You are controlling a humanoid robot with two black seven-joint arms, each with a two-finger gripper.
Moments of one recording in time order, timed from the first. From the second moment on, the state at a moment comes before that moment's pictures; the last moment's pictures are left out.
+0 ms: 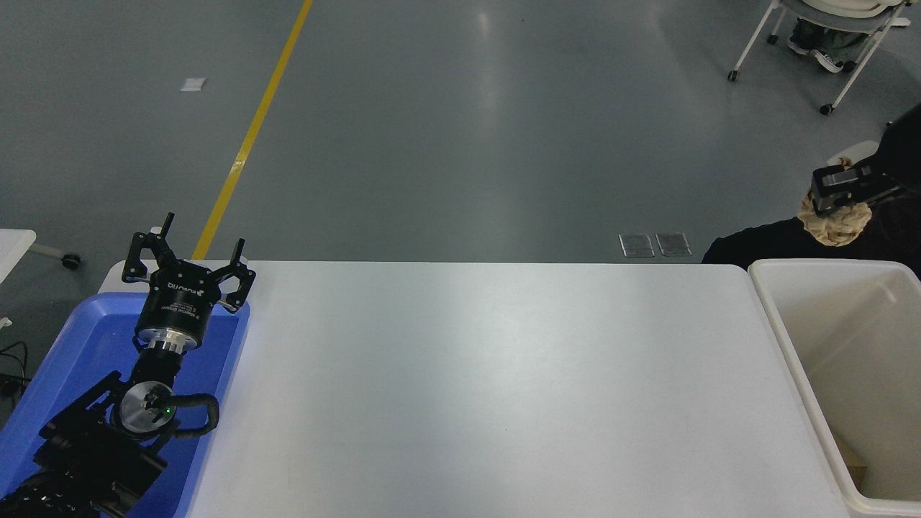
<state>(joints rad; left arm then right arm) -0.53 0.24 -0.98 -0.46 -0.11 -0.69 -0.40 2.38 -0.62 -1.40 1.40 -0.60 0.59 0.01</state>
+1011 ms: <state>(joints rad) -0.53 0.24 -0.98 -0.46 -0.11 -0.69 -0.40 0.85 -0.71 -0.40 0.36 -0.38 0.23 0.02</state>
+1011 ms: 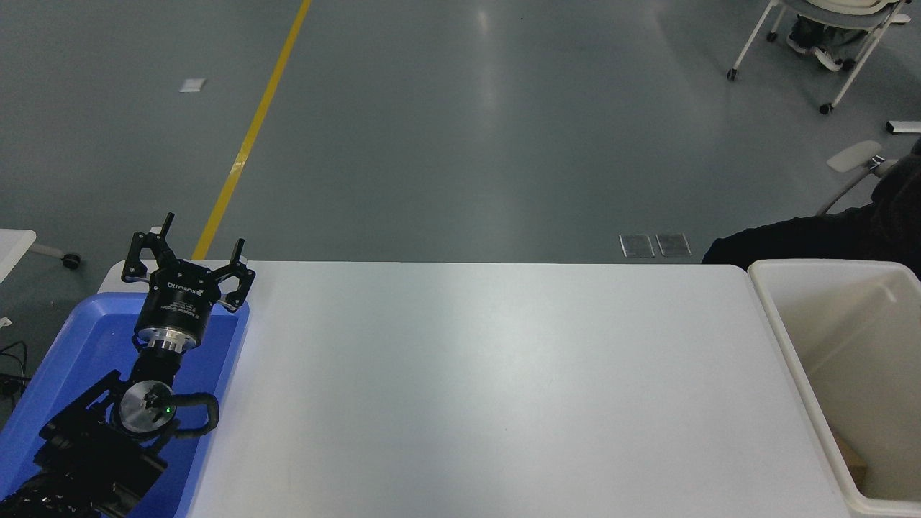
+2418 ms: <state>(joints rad) -0.53 0.24 -0.98 -0.46 -0.11 -0.69 -0.40 1.44 -0.79 -0.80 0.89 -0.59 0.37 0.02</state>
